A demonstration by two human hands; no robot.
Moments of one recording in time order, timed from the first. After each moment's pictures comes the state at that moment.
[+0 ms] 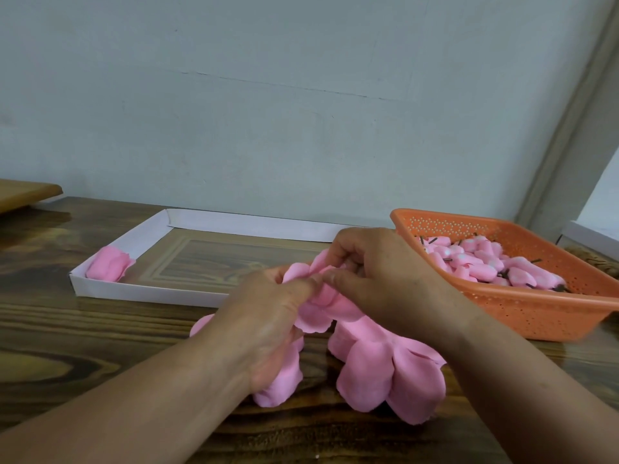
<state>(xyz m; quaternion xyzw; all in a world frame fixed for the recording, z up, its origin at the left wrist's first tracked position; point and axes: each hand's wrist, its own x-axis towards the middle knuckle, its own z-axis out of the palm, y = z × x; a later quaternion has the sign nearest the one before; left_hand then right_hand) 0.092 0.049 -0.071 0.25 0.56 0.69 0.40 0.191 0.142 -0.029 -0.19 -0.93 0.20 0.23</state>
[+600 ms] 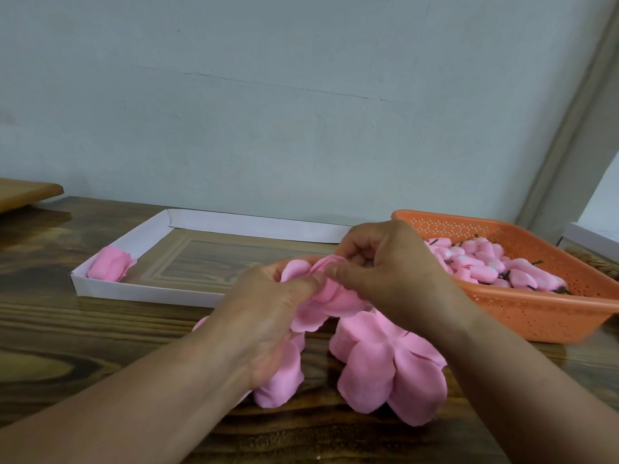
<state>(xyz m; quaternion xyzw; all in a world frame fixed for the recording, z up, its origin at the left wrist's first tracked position) 0.091 0.048 -0.066 0.25 0.56 0.69 0.39 0.191 0.143 -0.027 -0.20 -0.89 0.28 0.30</state>
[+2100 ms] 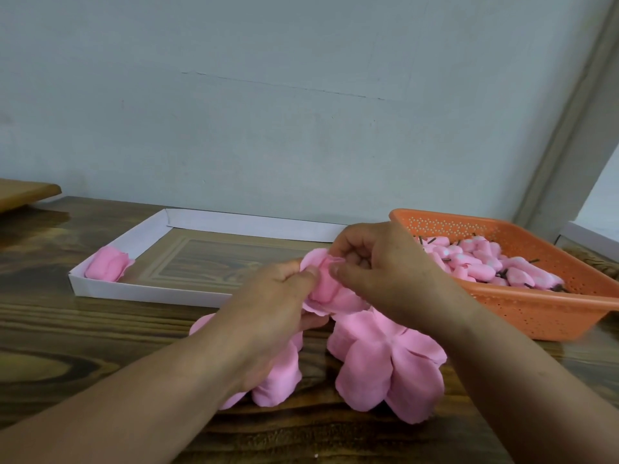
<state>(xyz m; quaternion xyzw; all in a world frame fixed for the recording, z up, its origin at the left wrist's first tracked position) 0.095 0.045 -0.065 0.34 0.59 0.64 0.36 0.191 0.149 -0.029 -0.19 -0.91 0.25 0.27</state>
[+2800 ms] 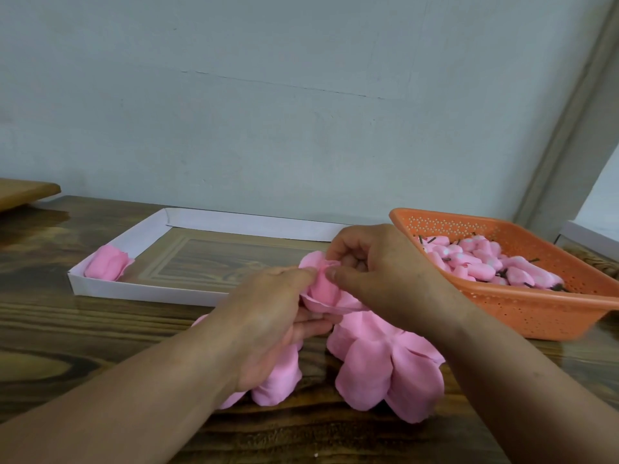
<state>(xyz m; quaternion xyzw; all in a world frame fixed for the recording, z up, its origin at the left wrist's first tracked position) 0.091 0.050 -0.067 0.27 0.54 0.67 0.43 0.190 0.149 -0.031 -0.18 -0.92 0.22 0.25</state>
